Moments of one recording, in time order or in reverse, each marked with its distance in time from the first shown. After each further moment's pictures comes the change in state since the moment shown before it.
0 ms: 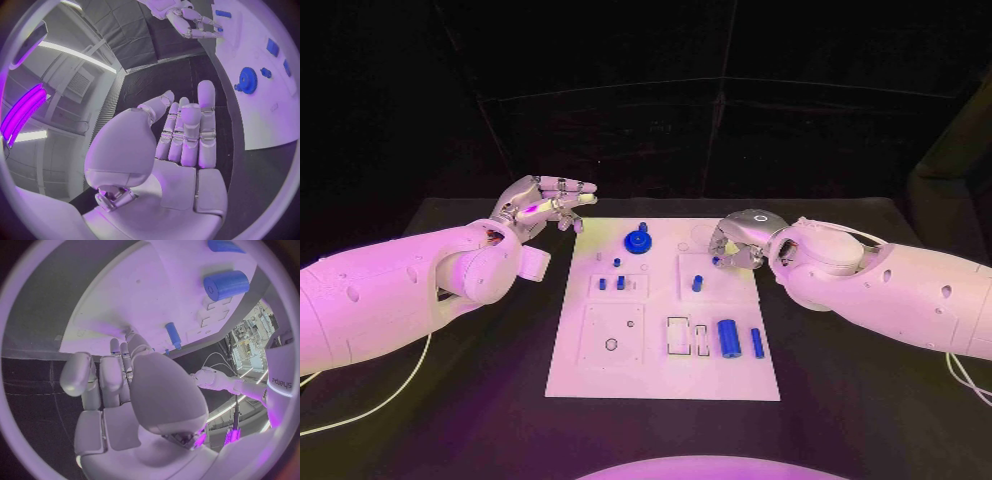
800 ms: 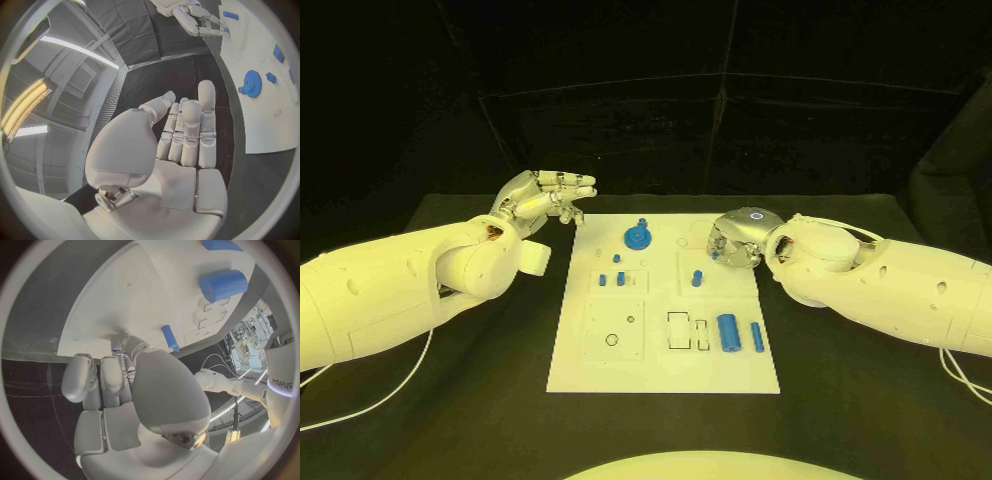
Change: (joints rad) left arm 0.000 0.000 -0.001 -0.004 0.042 0.011 0.017; left_hand 0.013 0.013 -0.008 -0.008 0.000 -0.011 0.011 0.000 -0.001 -0.013 0.013 0.008 0.002 -0.028 0.007 -0.018 -0.044 -0.001 -0.003 0.003 -0.016 -0.010; right arm -0.002 0.016 0.004 -0.007 -0.004 0.032 0.007; right_hand -0.034 -0.045 0.285 -0.042 -0.027 0.082 -0.011 0.005 0.001 0.106 -0.013 -0.031 -0.084 0.000 -0.008 0.023 -0.001 0.000 0.021 -0.014 0.035 0.052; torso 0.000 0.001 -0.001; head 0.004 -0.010
